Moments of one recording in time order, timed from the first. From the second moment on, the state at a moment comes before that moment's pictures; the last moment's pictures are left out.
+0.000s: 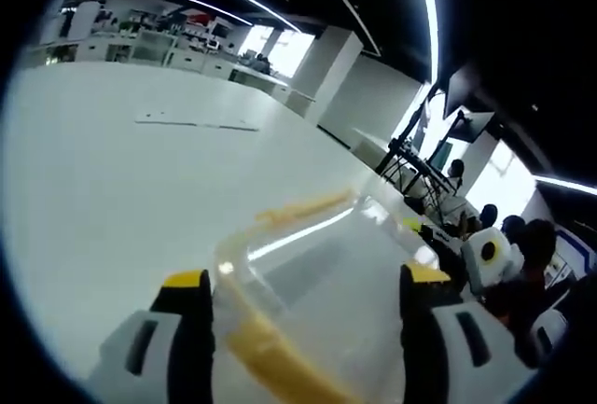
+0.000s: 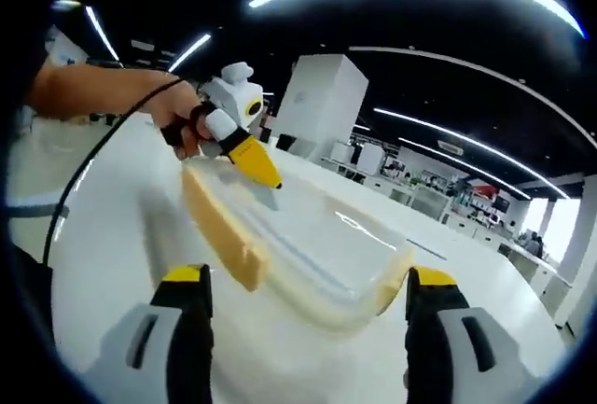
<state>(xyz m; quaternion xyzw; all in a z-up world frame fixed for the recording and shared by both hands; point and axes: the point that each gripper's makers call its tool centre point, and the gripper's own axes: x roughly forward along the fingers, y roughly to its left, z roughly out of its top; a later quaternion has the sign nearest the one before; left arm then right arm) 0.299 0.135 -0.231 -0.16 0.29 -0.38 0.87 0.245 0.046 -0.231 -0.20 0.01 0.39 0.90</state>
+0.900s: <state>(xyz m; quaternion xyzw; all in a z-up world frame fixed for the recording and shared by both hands) 0.265 0.173 -0.172 -0.10 0.04 -0.37 0.92 0.233 0.039 -0.216 -0.20 -0.02 0.45 0.87</state>
